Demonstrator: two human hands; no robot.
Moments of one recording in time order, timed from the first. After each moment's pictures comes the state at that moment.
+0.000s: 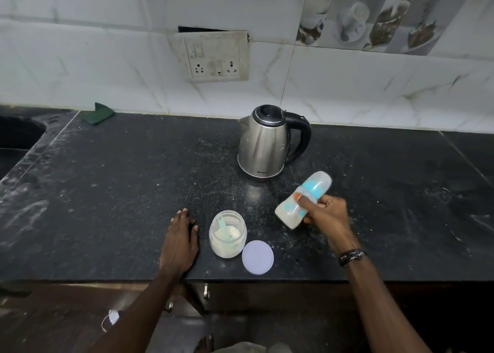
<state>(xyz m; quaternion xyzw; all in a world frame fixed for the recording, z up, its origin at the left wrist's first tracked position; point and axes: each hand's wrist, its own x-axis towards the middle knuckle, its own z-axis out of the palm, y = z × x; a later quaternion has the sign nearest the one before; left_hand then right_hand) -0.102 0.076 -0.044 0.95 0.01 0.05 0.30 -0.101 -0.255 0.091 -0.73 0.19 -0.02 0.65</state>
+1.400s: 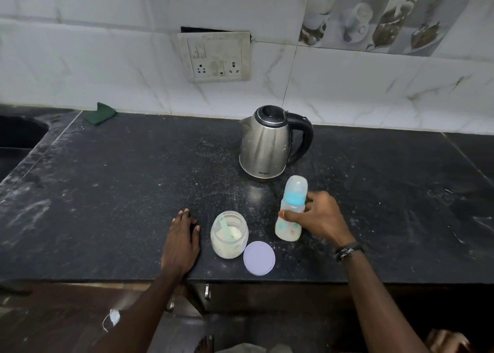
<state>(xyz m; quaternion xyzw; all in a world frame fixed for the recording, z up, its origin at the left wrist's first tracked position) -0.104 0.075 -0.040 0.95 0.01 0.05 0.31 -0.097 -0.244 0.106 -0.88 0.10 0.04 0.47</state>
